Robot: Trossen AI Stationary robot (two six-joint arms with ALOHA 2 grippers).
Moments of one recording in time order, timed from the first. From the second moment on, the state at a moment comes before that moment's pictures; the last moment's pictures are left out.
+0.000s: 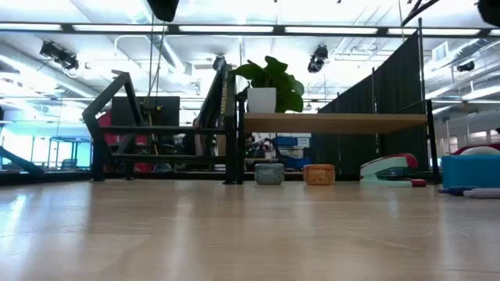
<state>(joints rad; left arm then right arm) -0.57 1.46 0.84 0.43 -0.65 -0.14 0.62 1.33 1.06 -1.14 -0.40 1.50</state>
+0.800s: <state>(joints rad) -0.57 1.46 0.84 0.43 -0.65 -0.14 0.47 1.33 1.05 -1.00 0.21 1.45</state>
